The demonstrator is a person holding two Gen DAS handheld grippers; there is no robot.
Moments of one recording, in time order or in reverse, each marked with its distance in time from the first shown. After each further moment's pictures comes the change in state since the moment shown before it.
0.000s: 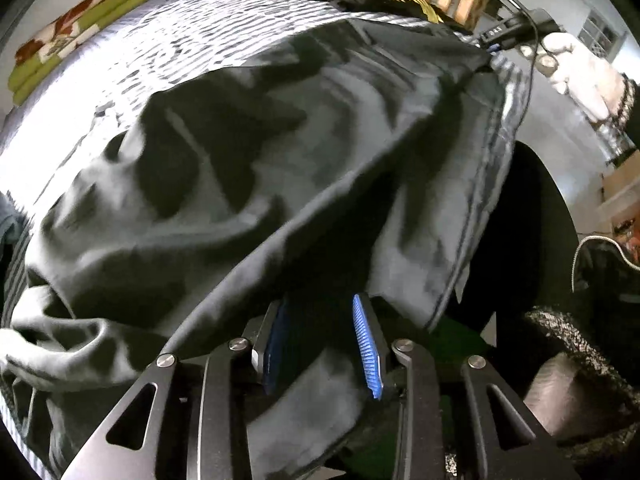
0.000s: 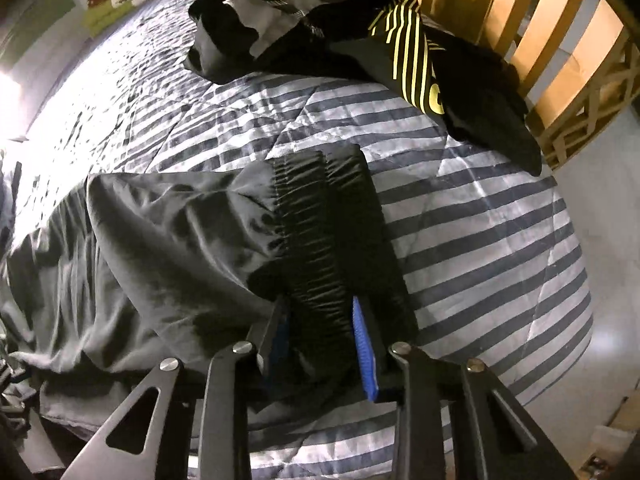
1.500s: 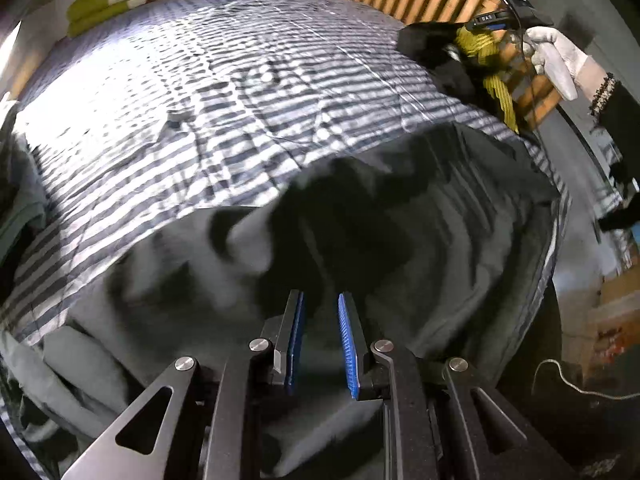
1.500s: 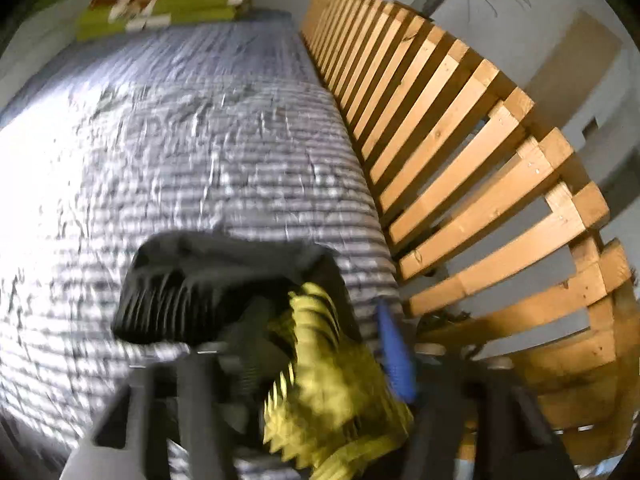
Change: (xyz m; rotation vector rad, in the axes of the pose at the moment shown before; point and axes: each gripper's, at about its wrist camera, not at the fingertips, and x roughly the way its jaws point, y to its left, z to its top) left arm -0.018 0.087 0.077 -0.271 -0.063 -0.006; right arm -0.047 0.069 0.281 -0.253 -0.271 -0.341
